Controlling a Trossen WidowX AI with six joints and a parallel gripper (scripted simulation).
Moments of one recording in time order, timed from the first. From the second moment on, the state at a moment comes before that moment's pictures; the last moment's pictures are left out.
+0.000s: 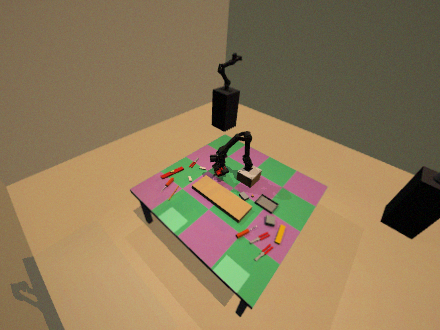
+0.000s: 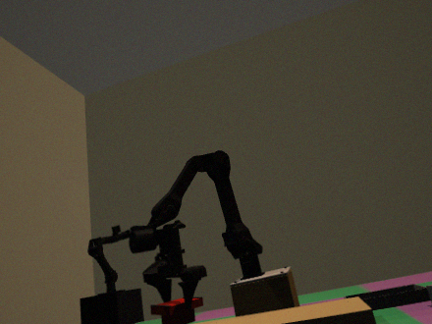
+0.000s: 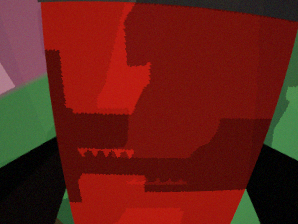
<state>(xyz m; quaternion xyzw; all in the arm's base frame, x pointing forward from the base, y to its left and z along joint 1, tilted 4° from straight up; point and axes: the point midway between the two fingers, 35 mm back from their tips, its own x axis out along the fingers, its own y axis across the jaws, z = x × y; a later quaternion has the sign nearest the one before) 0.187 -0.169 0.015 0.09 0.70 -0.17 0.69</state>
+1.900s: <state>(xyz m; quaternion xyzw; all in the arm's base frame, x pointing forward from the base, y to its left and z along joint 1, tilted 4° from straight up) 0.190 -0.156 0.010 -0.02 0.70 -0.30 0.64</state>
